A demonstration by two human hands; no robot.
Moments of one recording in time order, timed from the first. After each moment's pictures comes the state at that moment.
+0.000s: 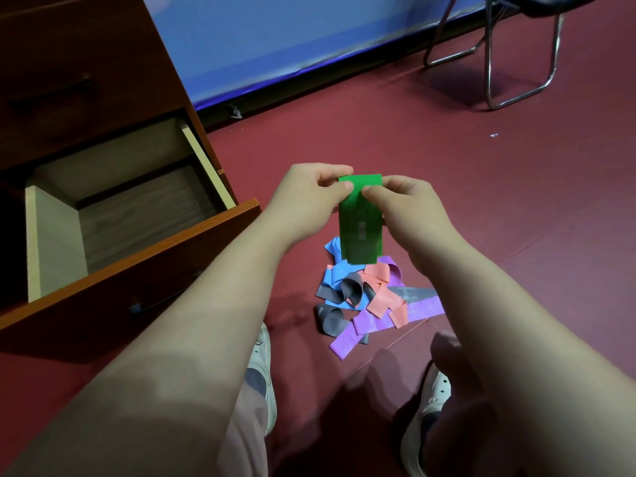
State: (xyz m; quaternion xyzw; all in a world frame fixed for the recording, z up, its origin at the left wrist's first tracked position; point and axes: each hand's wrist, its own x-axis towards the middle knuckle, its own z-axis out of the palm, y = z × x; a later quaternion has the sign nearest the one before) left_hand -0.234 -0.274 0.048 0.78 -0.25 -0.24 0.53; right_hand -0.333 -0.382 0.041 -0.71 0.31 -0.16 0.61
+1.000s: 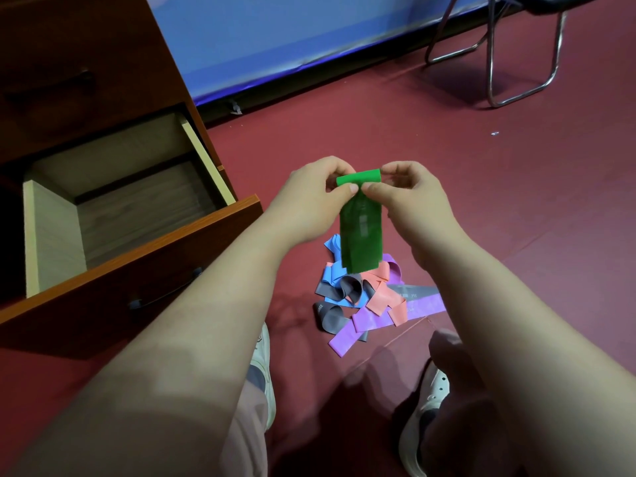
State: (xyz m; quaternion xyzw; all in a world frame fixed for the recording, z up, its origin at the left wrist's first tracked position) left_hand -0.230 -0.273 0.042 0.83 -0.36 -0.14 0.40; right_hand -0.331 -0.387 0.038 -0.69 0.33 -0.20 0.61
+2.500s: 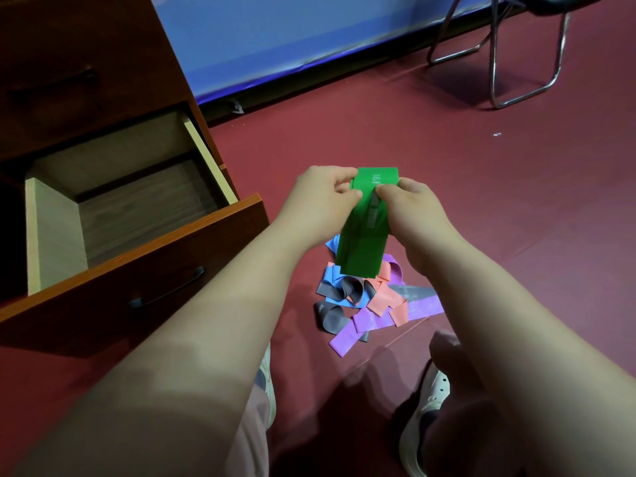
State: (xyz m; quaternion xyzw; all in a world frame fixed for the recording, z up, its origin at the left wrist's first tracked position) left_hand -0.244 -0.279 0.044 0.83 -0.28 -0.21 0.44; right_hand -0.326 -0.381 0.033 -0.68 0.34 -0.15 0.63
